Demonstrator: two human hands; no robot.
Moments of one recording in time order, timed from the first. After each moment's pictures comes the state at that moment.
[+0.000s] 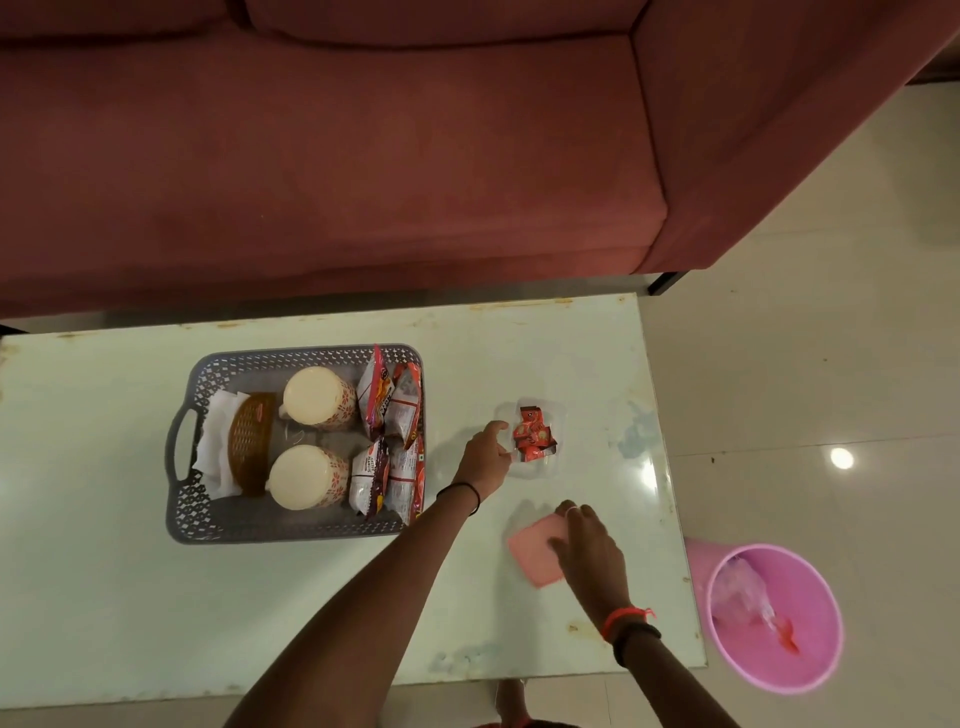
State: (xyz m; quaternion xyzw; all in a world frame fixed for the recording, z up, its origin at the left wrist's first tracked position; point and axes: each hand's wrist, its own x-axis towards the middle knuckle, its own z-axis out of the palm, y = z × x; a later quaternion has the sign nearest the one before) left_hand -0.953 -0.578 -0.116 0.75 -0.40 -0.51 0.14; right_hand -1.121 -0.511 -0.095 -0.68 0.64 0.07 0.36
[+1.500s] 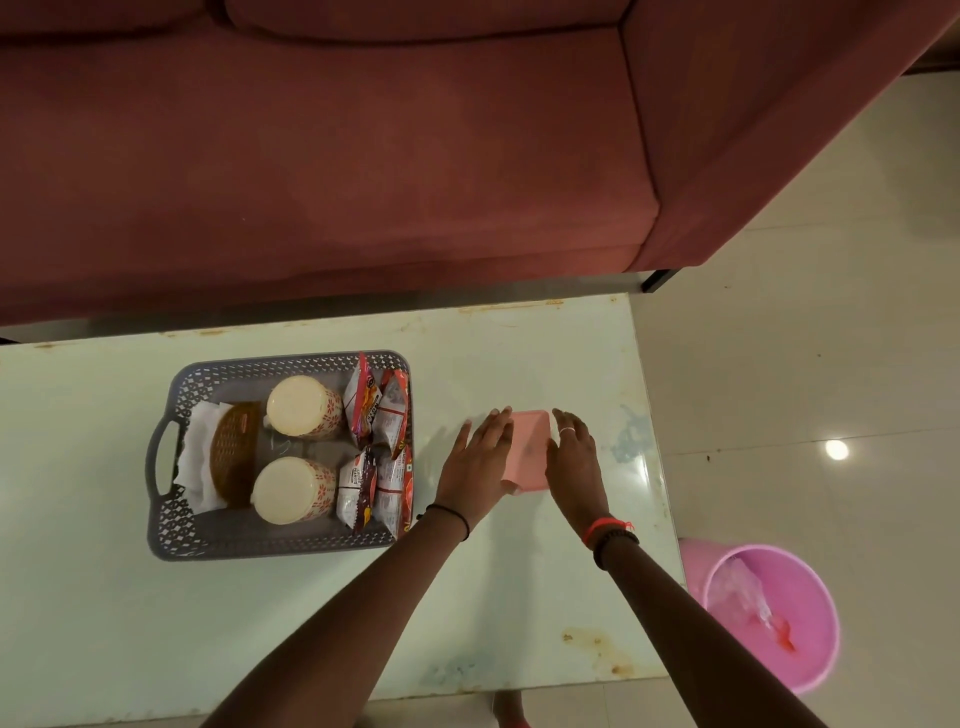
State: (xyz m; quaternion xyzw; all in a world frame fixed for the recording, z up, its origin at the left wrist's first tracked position) left_hand -0.952 -0.572 -0.106 0.65 -0.72 -0.24 -0.05; right_hand -1.090 -0.603 -0.107 -0.61 0.67 -0.10 0.42
